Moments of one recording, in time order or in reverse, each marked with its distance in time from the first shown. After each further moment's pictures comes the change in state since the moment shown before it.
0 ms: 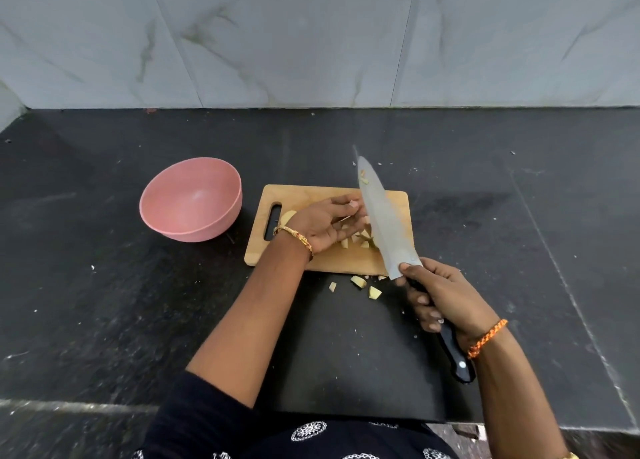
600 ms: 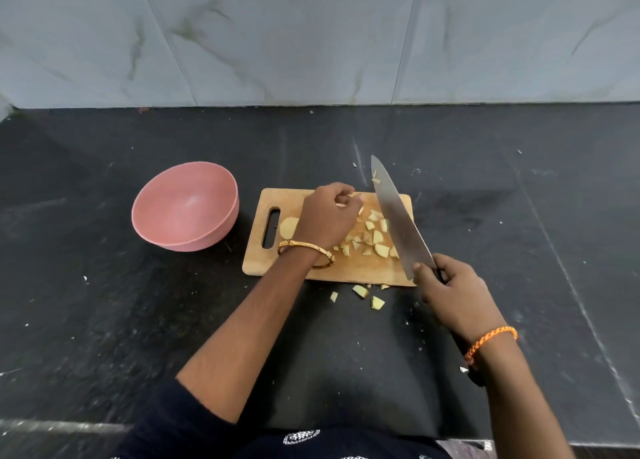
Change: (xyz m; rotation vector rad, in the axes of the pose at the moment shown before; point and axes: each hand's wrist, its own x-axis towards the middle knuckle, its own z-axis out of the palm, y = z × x) left_hand 0.005 0.000 0.009 1.070 0.382 0.554; right_hand 0.006 -0.008 0.001 -0.564 0.365 -0.206
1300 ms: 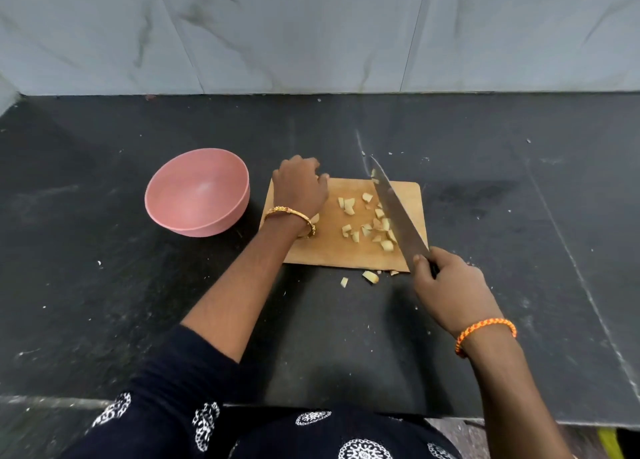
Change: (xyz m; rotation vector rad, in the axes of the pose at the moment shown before) left_hand 0.033 -0.032 -0.031 0.512 0.194 0.072; right_hand -0.021 -0.019 0.014 -0.245 0.007 0.021
